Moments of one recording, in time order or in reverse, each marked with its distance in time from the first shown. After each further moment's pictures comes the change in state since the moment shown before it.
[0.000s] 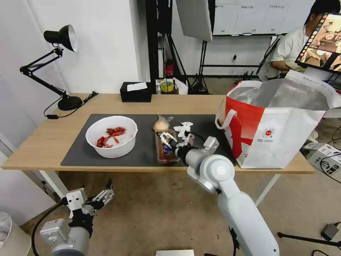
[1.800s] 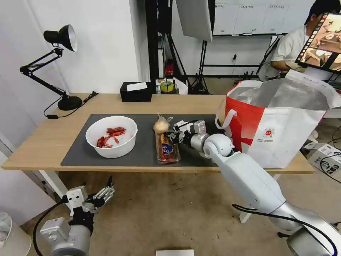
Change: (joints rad) left arm -0.010 0.007 0.003 0.000 -0.005 -0.024 0.012; right arm 0.364 -0.182 -0.268 -0.520 -0.774 -0.068 -0.863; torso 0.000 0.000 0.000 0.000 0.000
